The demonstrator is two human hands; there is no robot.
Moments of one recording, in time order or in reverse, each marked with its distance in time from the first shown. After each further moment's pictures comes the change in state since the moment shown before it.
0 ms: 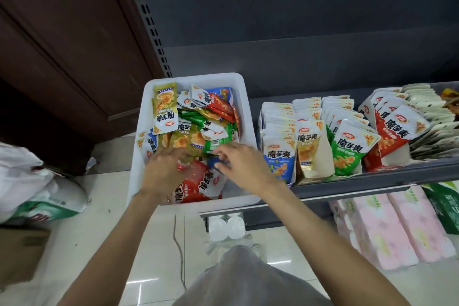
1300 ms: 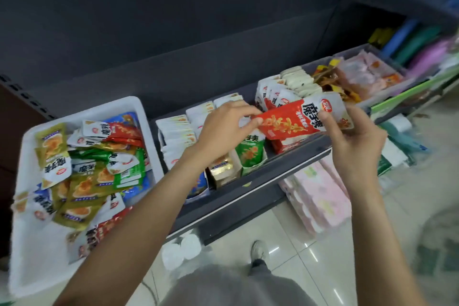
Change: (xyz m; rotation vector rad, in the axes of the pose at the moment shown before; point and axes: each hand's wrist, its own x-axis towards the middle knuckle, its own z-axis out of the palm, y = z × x) left_hand 0.080 0.318 0.006 -0.465 -0.119 0.655; right_hand -0.205 0.126 -0.189 0.224 1.094 0.452
